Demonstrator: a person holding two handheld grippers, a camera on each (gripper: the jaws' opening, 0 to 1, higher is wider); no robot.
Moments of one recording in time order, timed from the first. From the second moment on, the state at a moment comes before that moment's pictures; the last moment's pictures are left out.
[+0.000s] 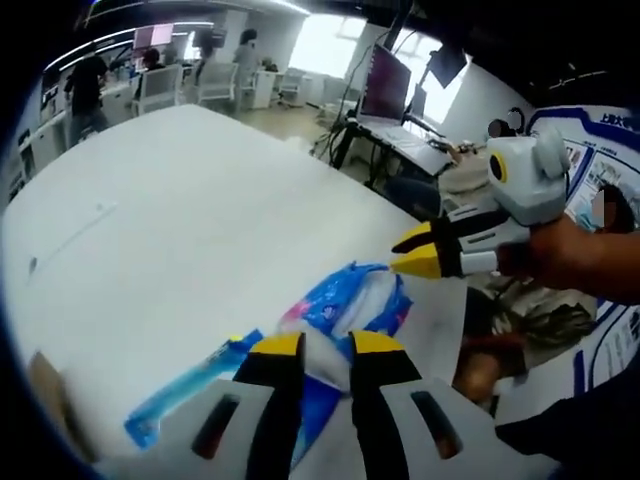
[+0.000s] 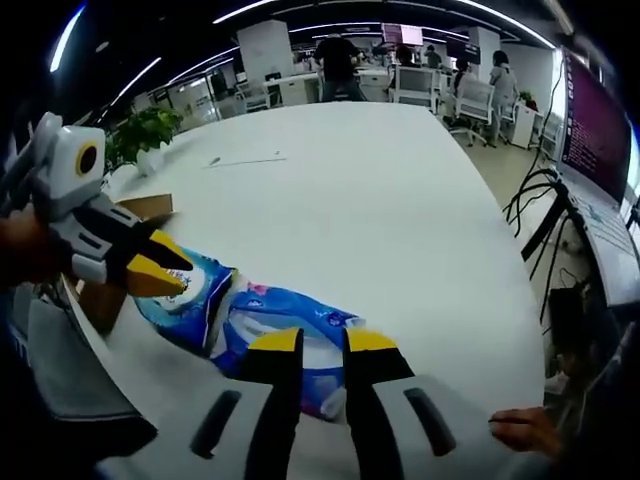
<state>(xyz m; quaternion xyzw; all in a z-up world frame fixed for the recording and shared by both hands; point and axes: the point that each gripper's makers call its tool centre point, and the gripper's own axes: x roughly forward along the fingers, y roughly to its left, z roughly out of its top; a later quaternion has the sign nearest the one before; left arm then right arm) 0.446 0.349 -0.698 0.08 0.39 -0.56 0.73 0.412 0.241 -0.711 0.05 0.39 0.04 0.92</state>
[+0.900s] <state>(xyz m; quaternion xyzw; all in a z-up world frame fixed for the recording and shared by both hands) 0.451 0.436 -0.645 0.08 0.35 -0.53 0.77 0.417 0.315 -0.658 0.02 0.36 0.05 0.93</state>
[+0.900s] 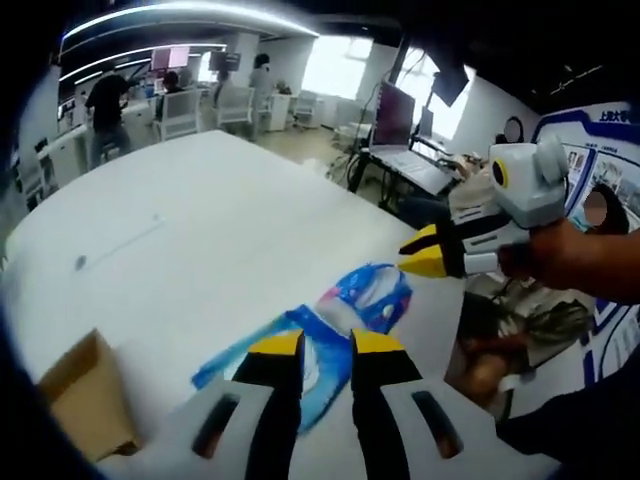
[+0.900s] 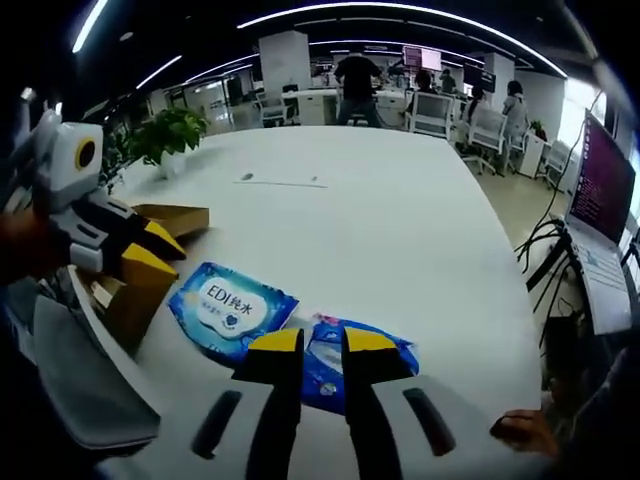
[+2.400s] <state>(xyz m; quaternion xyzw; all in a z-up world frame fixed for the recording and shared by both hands) 0.456 0.624 -0.604 0.04 0.32 -0.45 0.83 0.437 0.483 -0.610 -0.03 0.32 0.13 0.94</state>
